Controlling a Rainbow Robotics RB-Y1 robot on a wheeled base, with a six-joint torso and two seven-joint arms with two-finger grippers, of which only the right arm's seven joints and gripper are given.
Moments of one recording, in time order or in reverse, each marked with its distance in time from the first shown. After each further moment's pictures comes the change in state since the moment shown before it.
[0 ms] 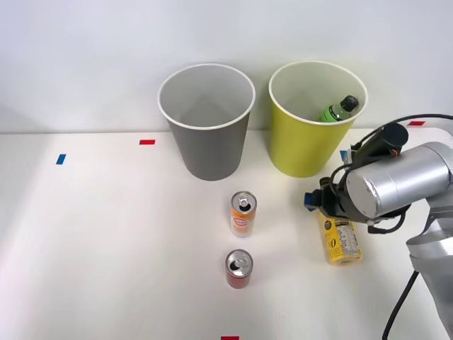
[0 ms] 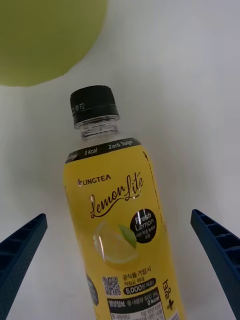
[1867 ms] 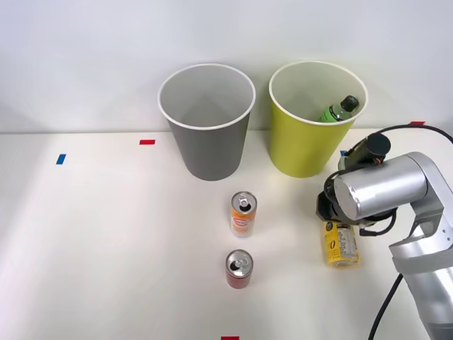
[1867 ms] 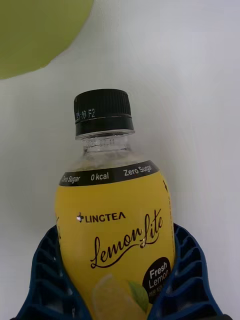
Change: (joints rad) arm 0.006 0.071 -0.031 0.100 0.093 -0.073 0.124
